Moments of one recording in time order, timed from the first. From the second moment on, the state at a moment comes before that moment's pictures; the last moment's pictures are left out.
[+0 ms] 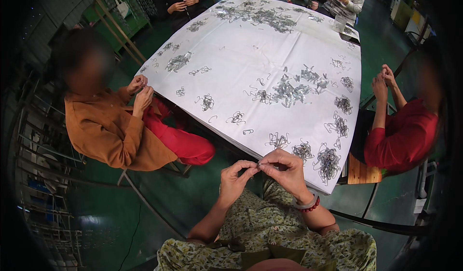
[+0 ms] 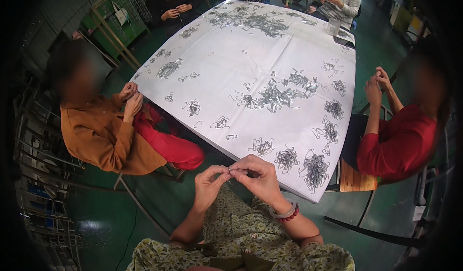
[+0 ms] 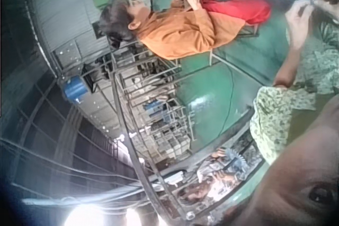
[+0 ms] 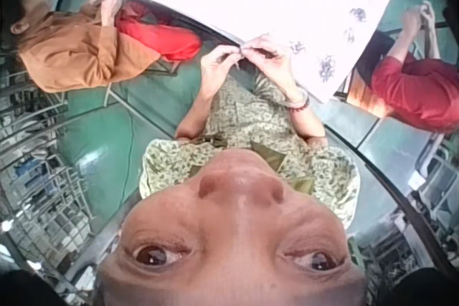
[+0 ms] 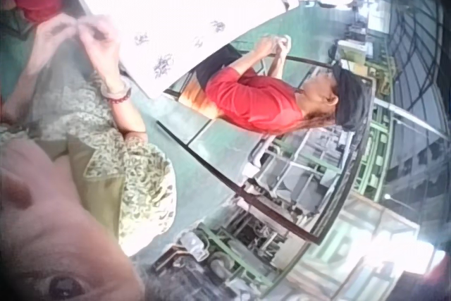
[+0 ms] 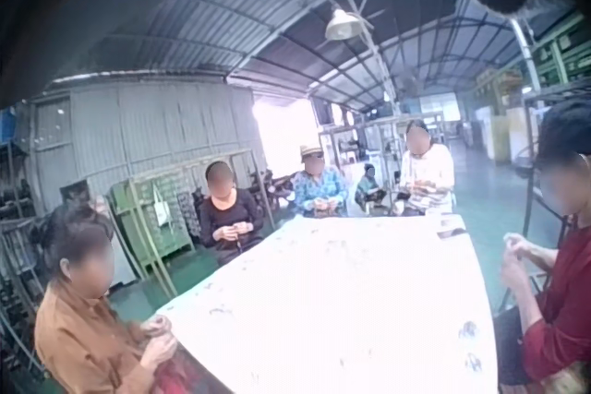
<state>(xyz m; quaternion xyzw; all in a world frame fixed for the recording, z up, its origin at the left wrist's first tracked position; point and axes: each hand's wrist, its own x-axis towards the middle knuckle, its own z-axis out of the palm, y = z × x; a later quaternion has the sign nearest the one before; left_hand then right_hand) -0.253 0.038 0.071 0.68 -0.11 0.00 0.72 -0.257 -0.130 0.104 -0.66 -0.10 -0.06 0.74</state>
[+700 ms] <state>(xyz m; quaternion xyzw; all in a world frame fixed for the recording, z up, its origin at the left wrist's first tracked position) -0.022 0.001 -0.011 0.88 -0.23 0.13 0.39 -0.265 -0.130 0.082 -0.72 -0.10 -0.04 0.69</state>
